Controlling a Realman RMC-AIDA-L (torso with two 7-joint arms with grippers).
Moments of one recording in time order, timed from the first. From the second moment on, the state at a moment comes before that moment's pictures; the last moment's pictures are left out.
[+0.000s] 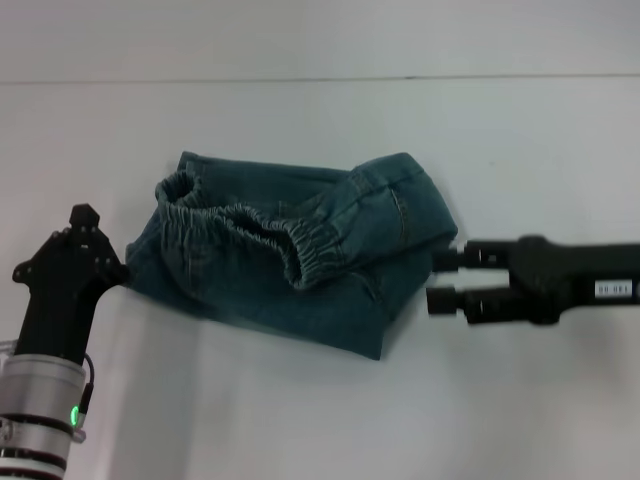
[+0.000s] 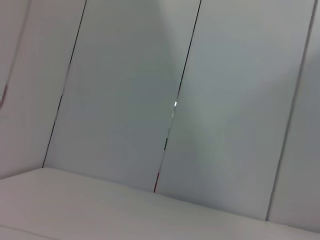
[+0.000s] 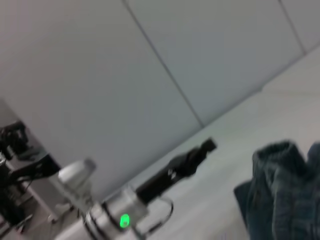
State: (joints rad) left arm -0.34 -2.16 0.02 -0.39 1.31 1.43 -0.04; right arm 0.46 2.02 -0.94 -0.71 -1.79 -1.73 1.71
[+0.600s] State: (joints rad) left arm -0.34 -2.17 0.03 -0.38 1.32 1.43 -0.05; right arm 0.63 2.09 -0.96 -0.60 -1.96 -1.56 1.75
